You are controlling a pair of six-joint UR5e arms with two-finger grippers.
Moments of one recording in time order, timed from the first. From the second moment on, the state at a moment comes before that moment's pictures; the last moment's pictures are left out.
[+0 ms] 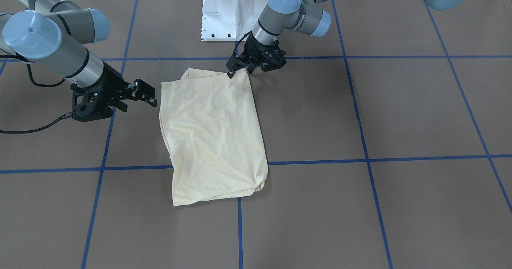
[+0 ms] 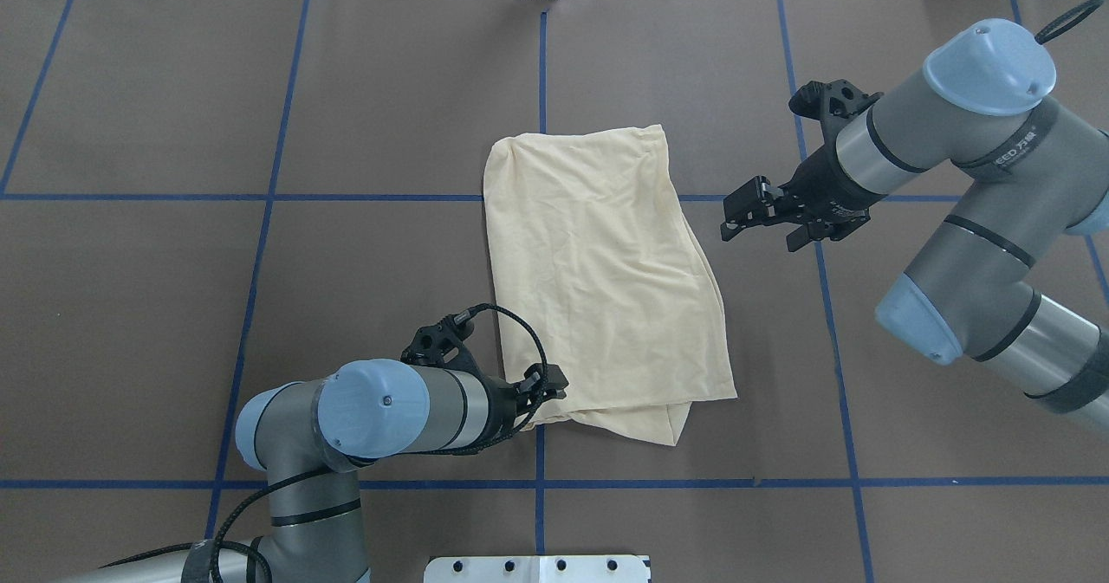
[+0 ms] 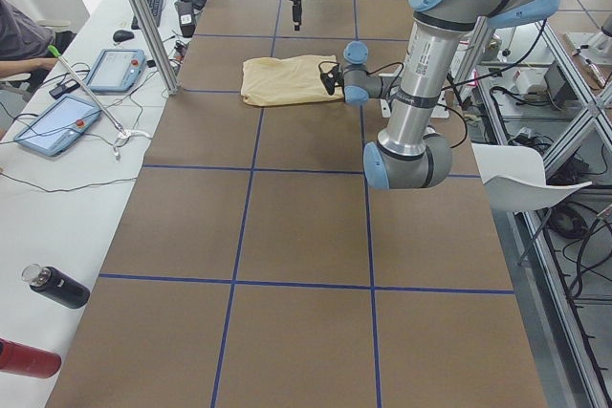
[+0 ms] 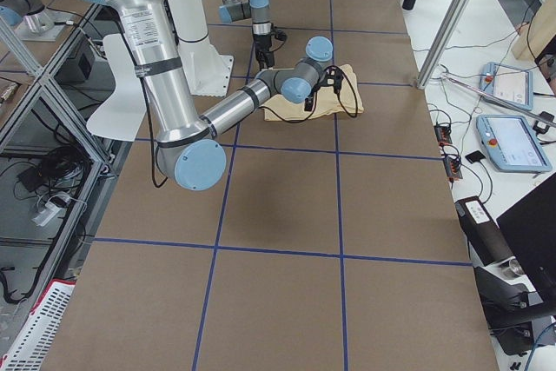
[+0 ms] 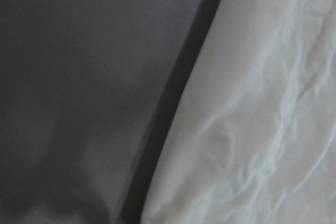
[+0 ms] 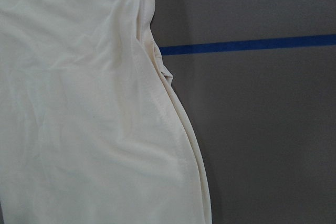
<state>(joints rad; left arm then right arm) -0.25 -2.11 -1.64 -2.19 -1.68 -2.00 0.84 -1.25 1.78 -1.23 2.31 1.10</state>
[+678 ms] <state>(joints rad) -0.25 -2.11 -1.64 -2.19 -1.69 -1.99 0.84 -1.24 1.78 -1.23 2.31 1.10</state>
